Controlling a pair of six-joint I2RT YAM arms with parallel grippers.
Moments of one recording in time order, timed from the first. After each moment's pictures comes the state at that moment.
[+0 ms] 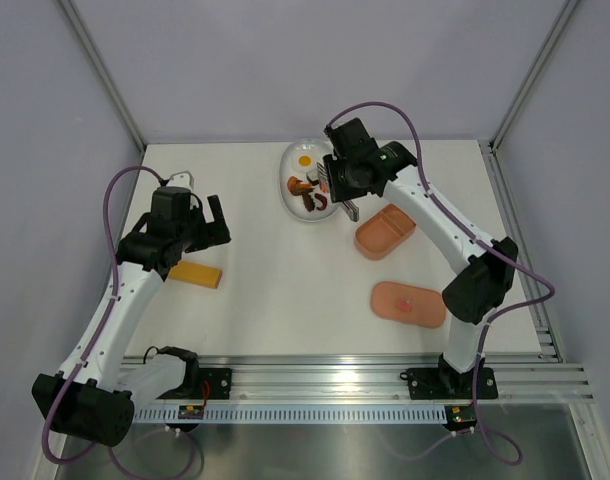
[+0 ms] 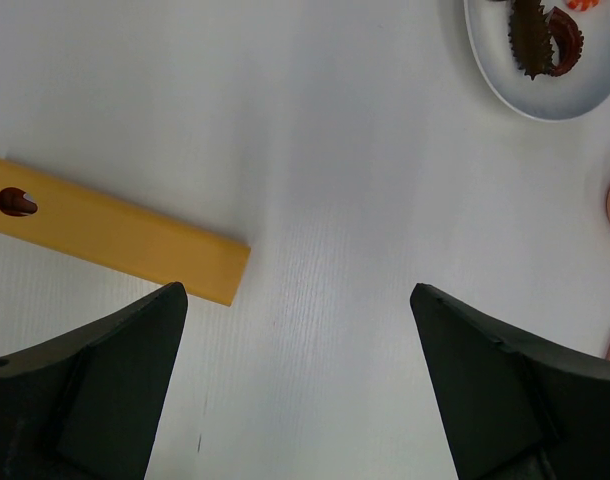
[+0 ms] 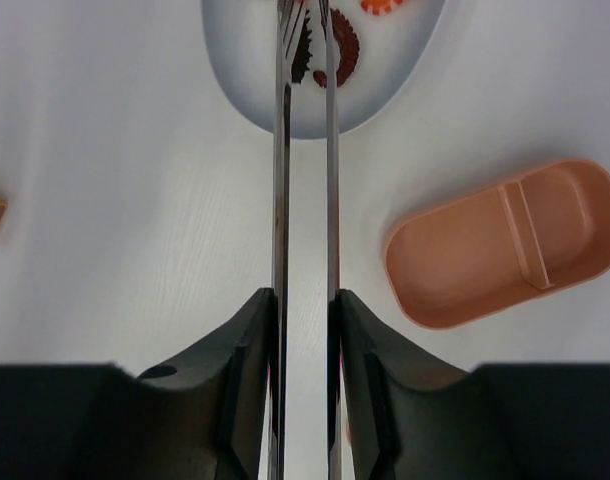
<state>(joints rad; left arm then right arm) -0.22 1.04 1.05 -0.76 -0.11 -0.39 0.63 1.81 1.91 -0.96 0.14 0.28</state>
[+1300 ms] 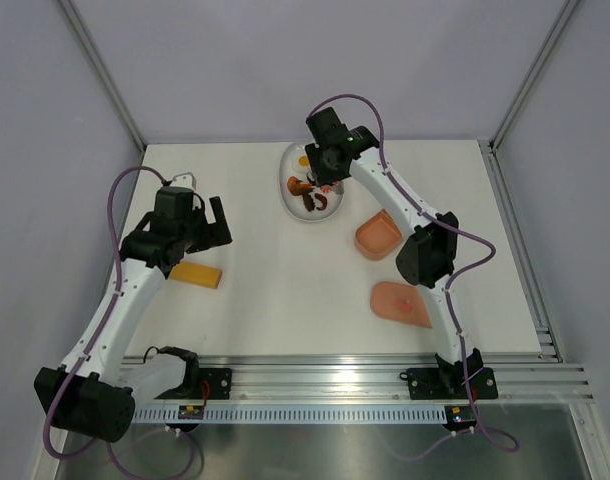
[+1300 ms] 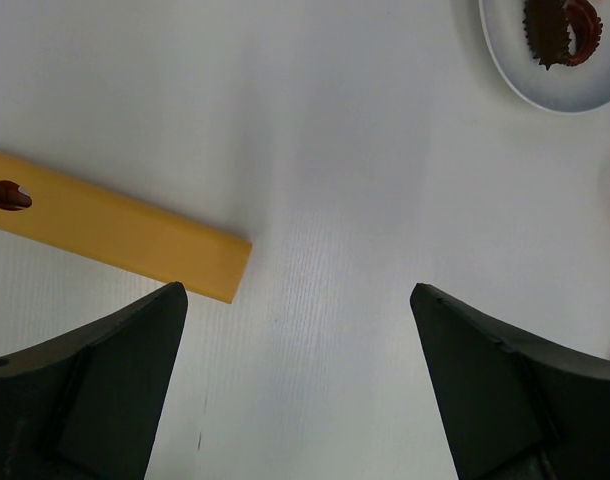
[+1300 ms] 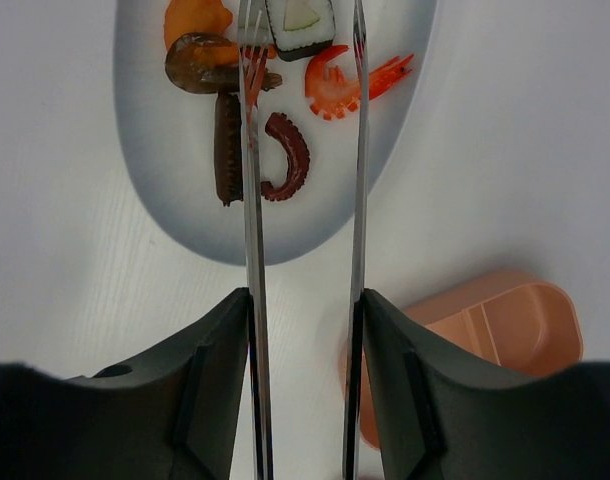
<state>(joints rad) -0.22 1.06 1.04 -0.75 -0.11 -0.39 0.59 2.30 2.44 -1.07 0.23 0.17</state>
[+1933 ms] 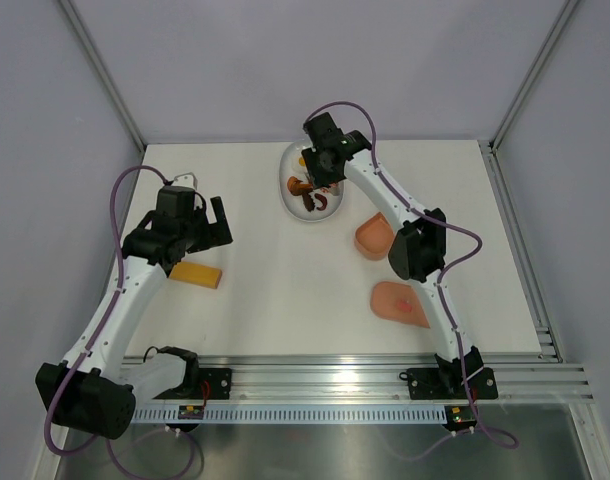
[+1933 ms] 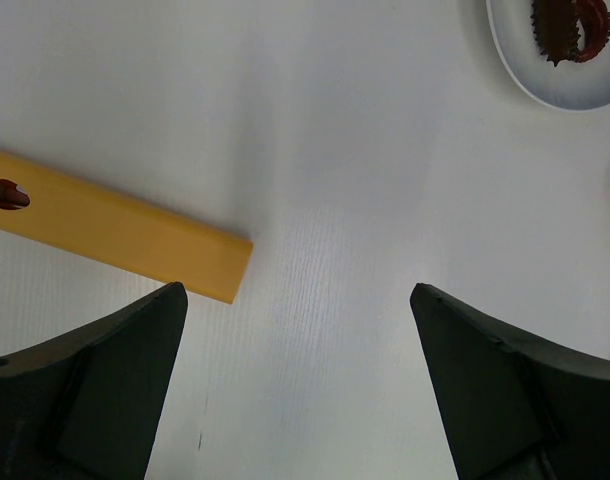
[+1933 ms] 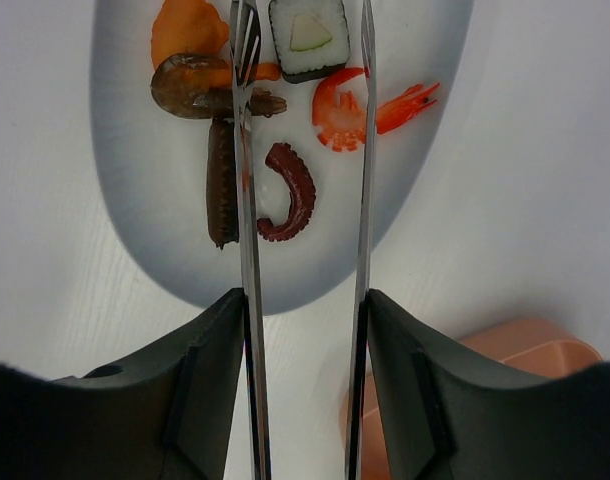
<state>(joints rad) -0.22 1.08 1.04 -0.75 -0.11 -0.39 0.57 2.42 2.50 -1.02 0.20 0.13</state>
